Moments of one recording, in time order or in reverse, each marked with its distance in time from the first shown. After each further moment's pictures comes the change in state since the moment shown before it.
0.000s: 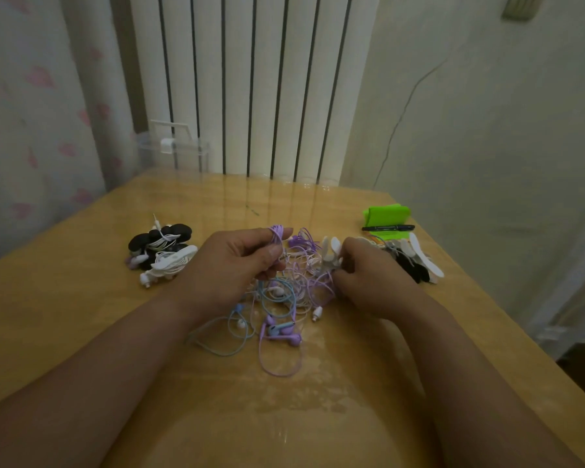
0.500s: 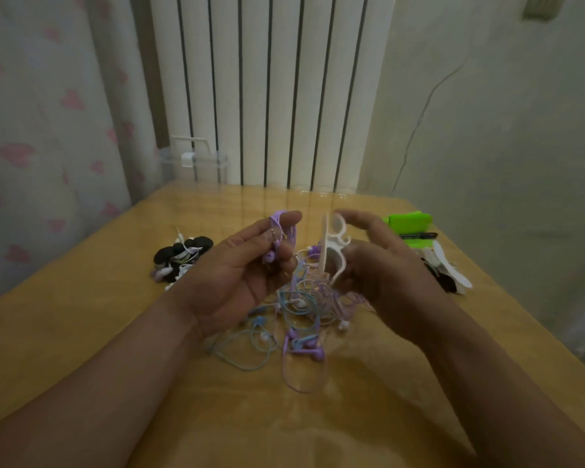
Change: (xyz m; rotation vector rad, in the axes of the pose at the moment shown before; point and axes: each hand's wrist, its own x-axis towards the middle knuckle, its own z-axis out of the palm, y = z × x) left_hand 0.007 0.007 -0.019 -0.846 -0.172 -0.197; right_hand -0.020 -0.049 -0.017 1.202 -0.110 -0.036
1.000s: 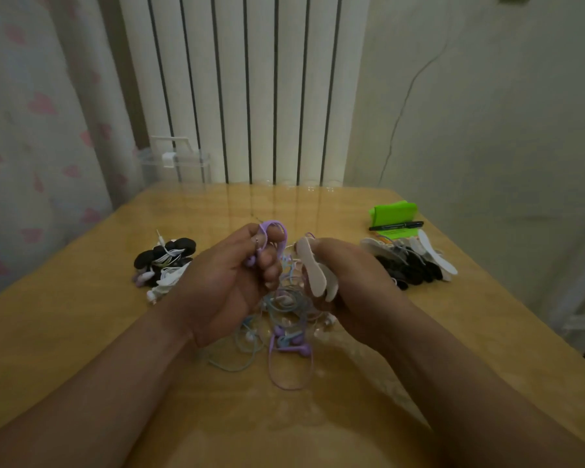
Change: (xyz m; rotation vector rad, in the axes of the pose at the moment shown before) left_hand 0.006 -0.013 0.007 0.162 0.063 0.010; right_hand 0.001 0.014 0.023 0.013 0.100 0.183
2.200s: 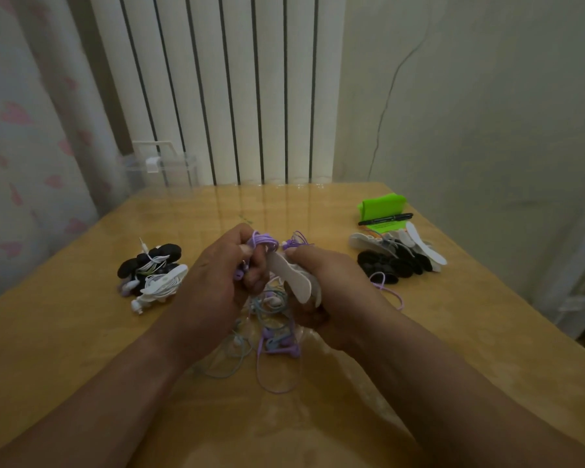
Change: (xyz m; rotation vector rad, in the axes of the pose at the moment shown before) left_hand -0.002 -0.009 0.007 0.371 0.047 0.224; right_hand -0.003 0.000 0.010 0.199 0.025 0.195
